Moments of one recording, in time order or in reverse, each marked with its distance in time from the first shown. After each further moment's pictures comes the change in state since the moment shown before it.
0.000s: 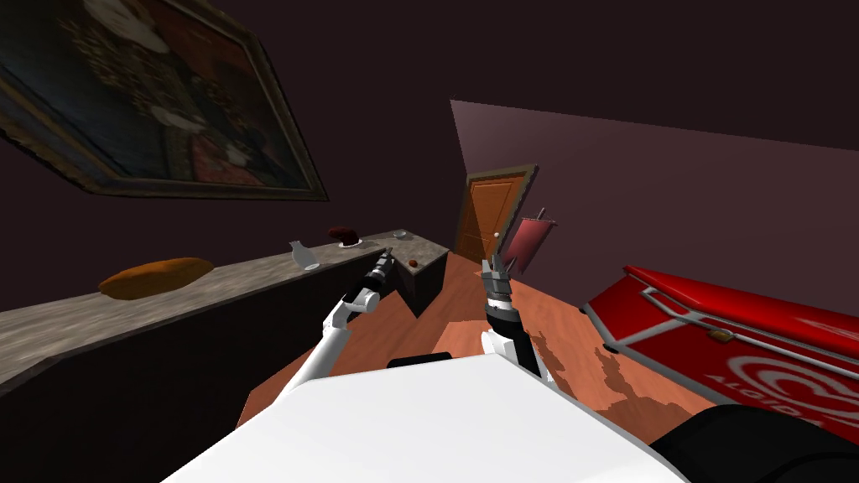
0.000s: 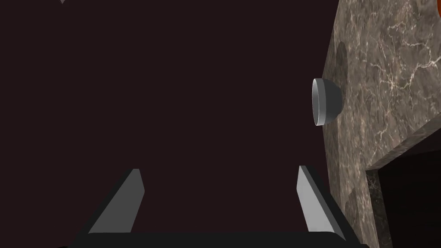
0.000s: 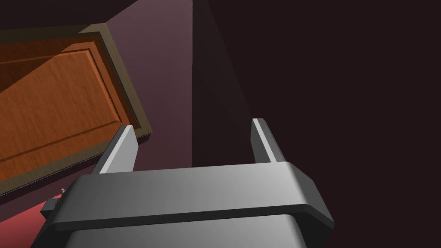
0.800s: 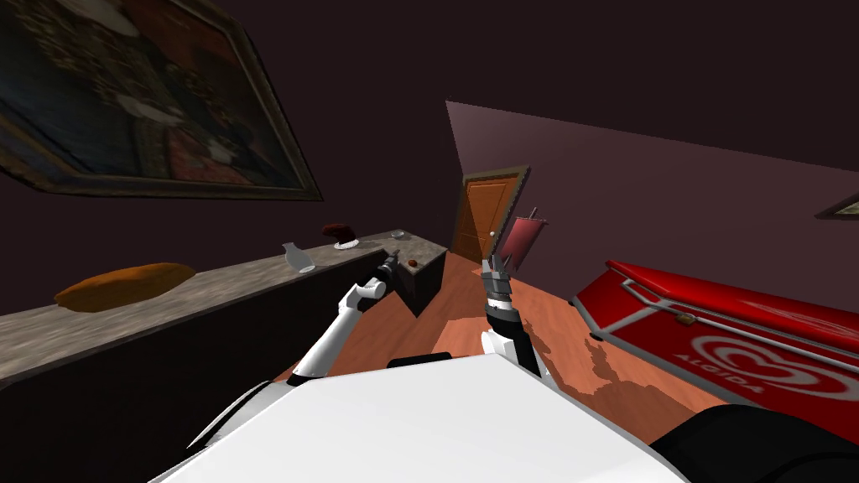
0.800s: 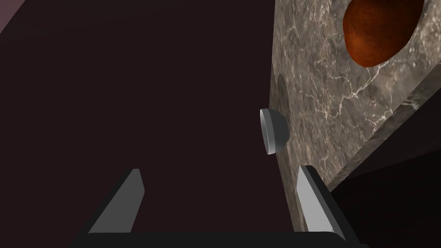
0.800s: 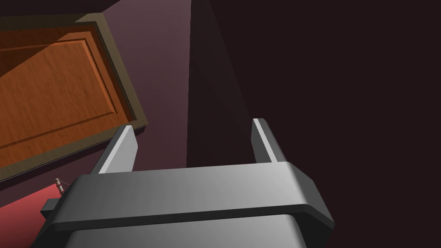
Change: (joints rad) left arm -0.184 0.017 -0.017 0.216 0.064 0.166 -0.031; right arm 0.000 0.000 0.000 0.000 0.000 0.000 0.000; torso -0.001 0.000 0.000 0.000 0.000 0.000
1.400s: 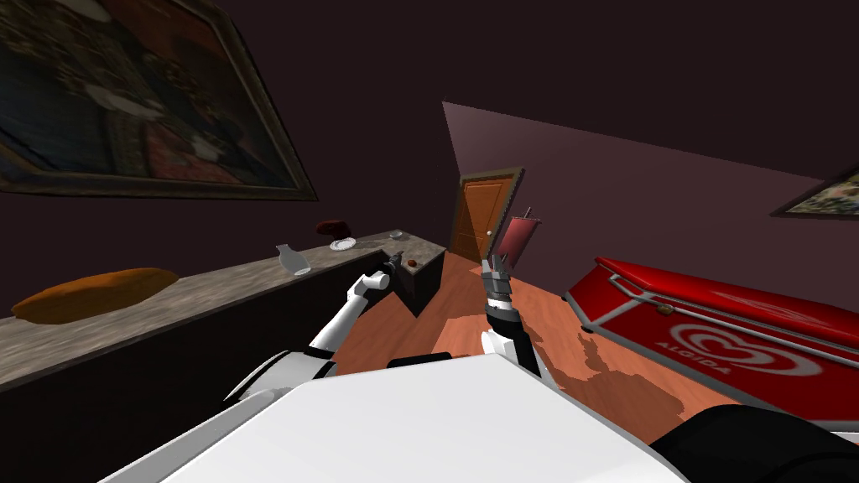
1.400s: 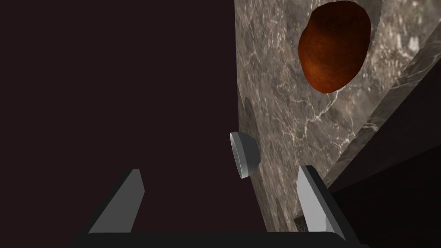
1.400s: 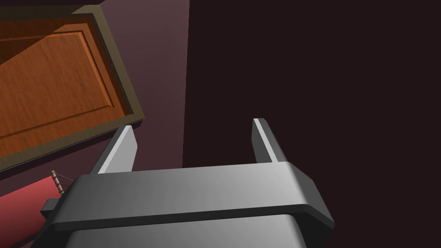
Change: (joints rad) left arm -0.143 0.012 -0.016 0.170 0.054 0.115 -0.022; right arm 0.000 0.000 0.000 0.000 0.000 0.000 0.000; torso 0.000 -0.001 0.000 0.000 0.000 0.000
